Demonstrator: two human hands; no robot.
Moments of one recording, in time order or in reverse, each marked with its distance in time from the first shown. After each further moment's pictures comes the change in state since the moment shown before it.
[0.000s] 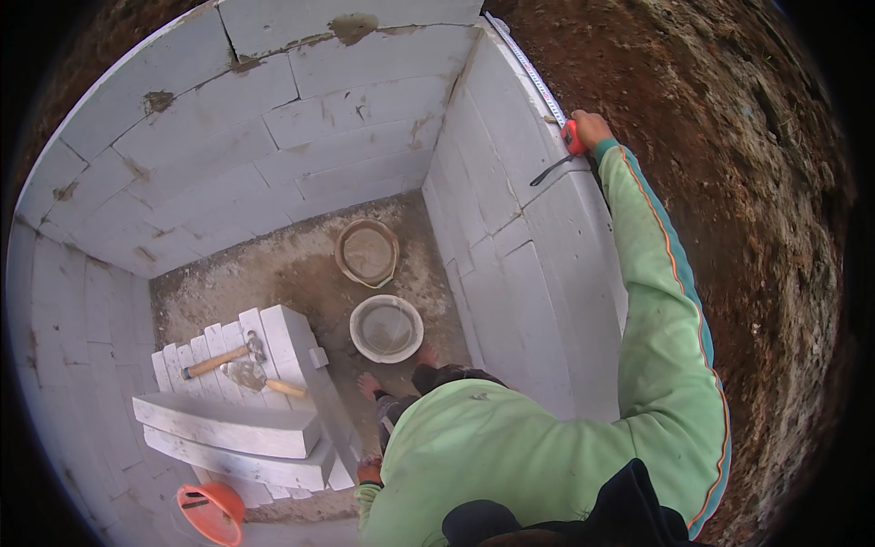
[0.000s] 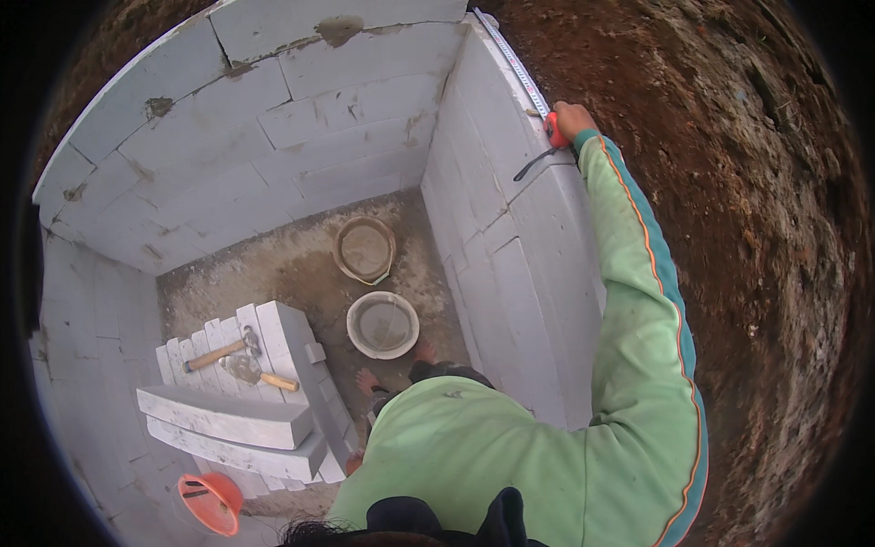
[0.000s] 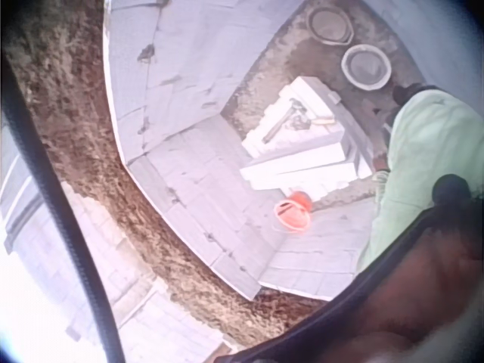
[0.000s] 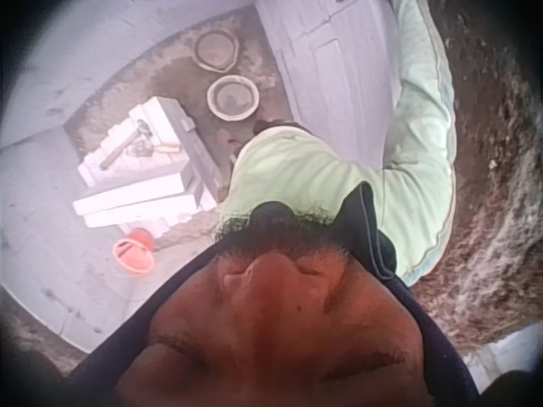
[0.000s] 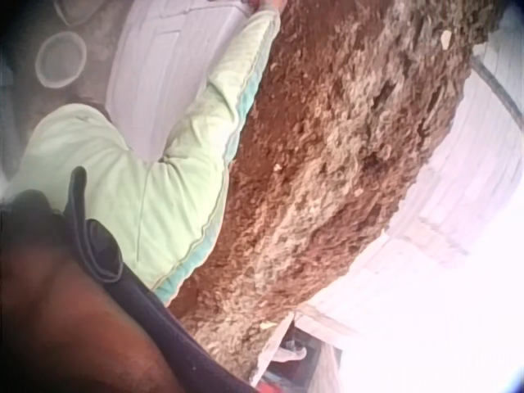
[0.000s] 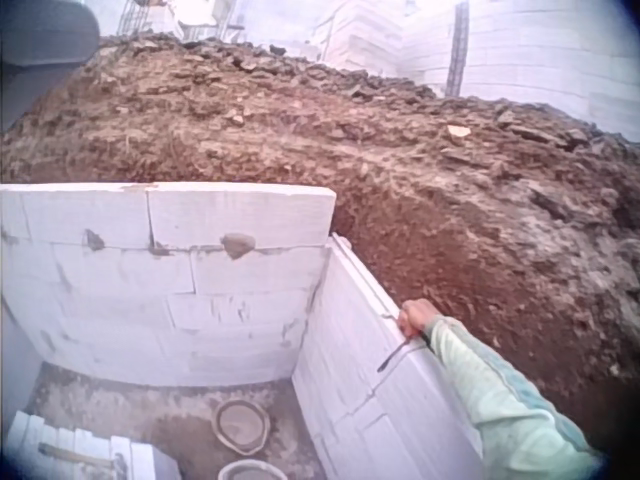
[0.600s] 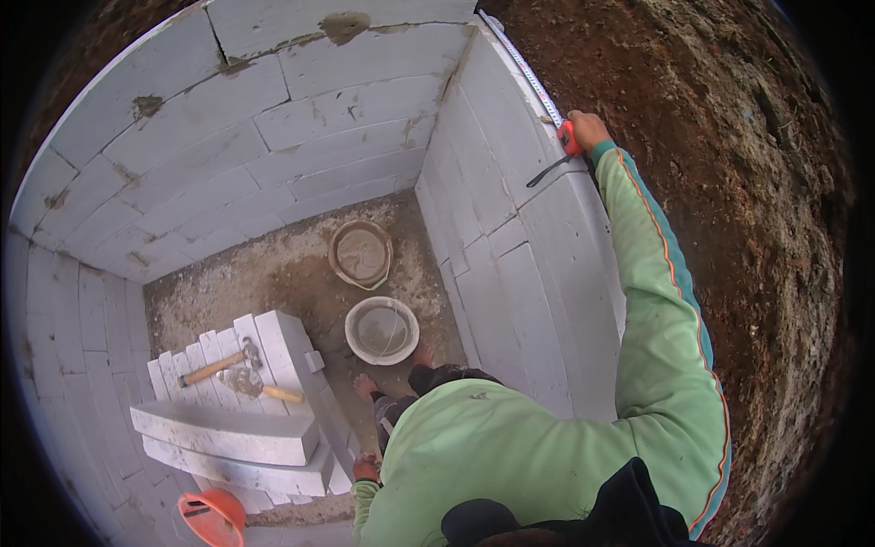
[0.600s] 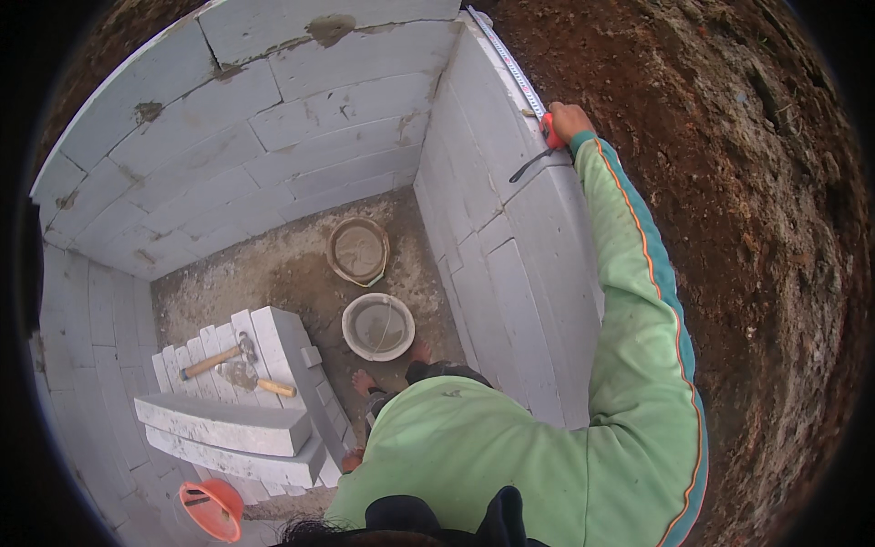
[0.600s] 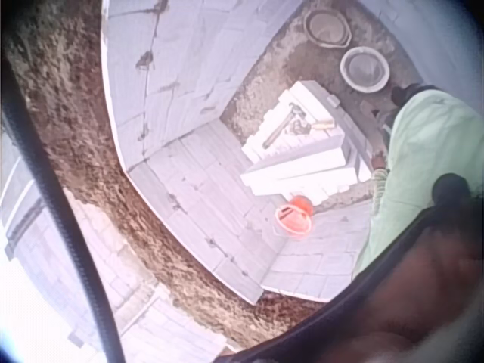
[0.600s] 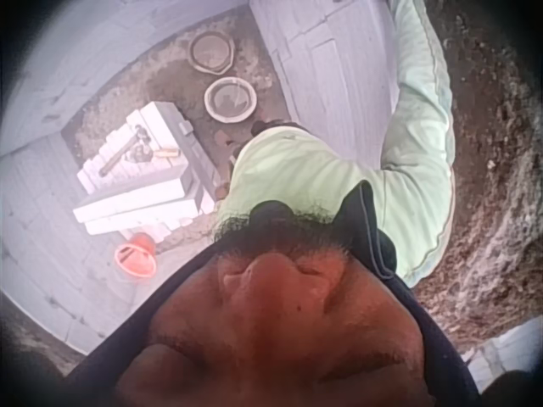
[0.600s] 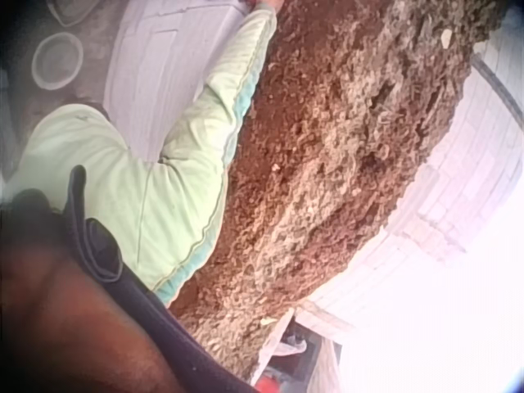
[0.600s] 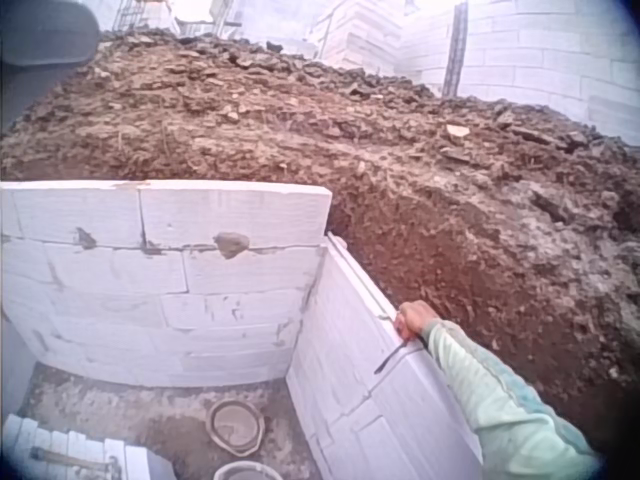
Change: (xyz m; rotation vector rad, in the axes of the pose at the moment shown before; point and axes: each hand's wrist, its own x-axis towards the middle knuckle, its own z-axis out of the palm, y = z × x) left_hand 0.042 -0.059 0.020 -0.270 -0.038 0.240; right_hand 0.002 0.002 0.006 -0.041 0.022 -0.002
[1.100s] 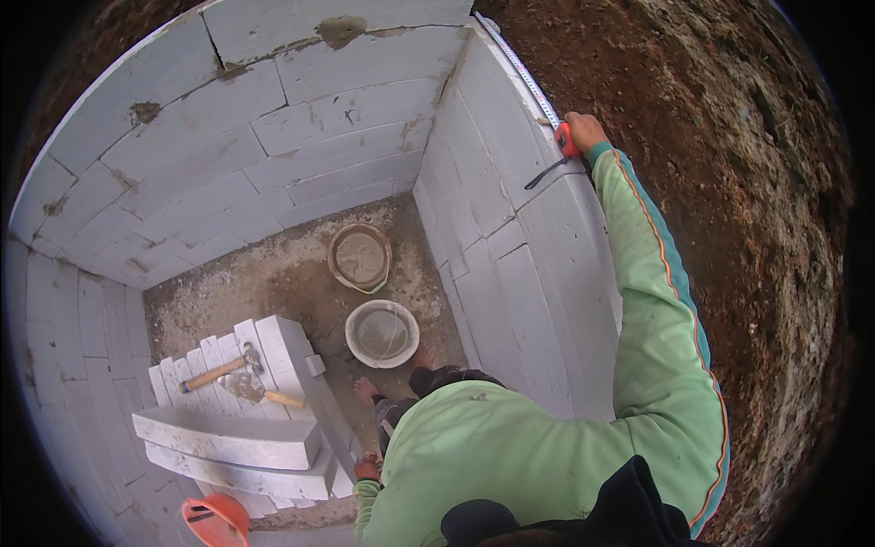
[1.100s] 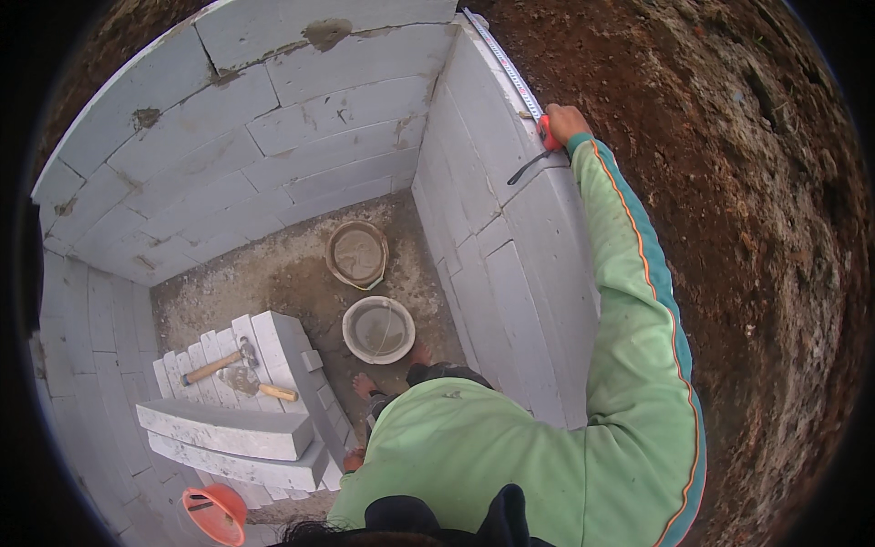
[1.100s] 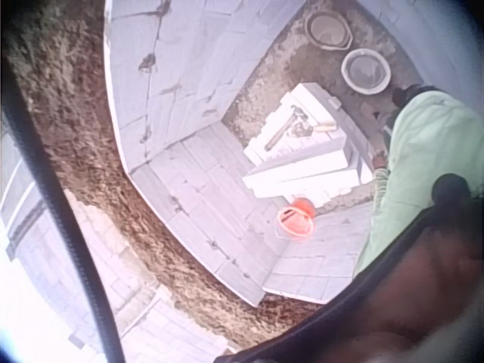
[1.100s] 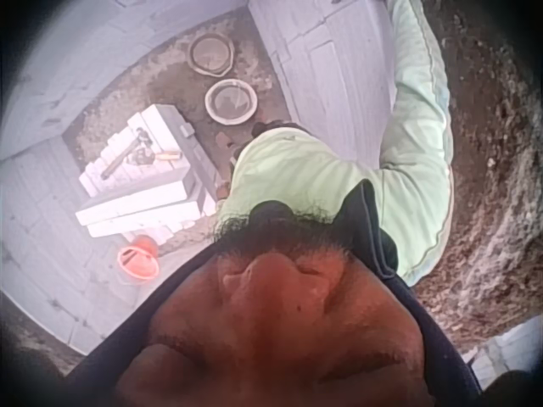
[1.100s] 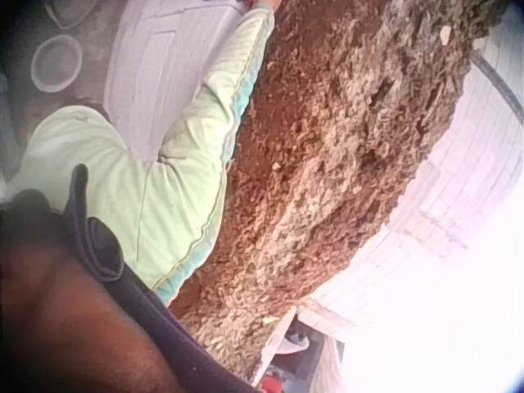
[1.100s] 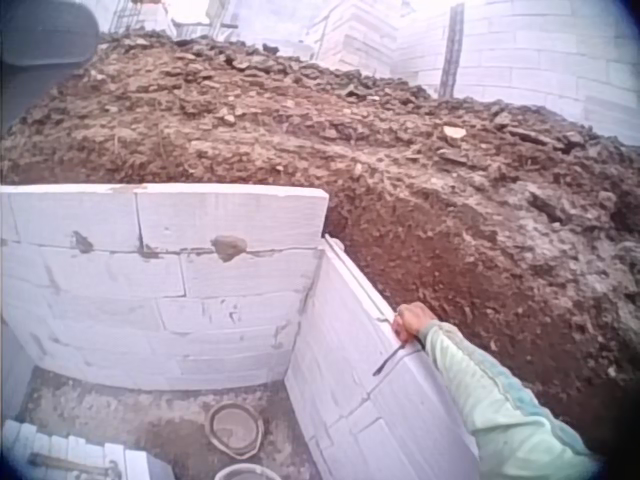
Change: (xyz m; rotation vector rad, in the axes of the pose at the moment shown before) left_hand 0.011 0.009 0.006 -0.182 0.037 -0.130; right_hand 0.002 0.001 0.003 -0.015 0.016 -0.031
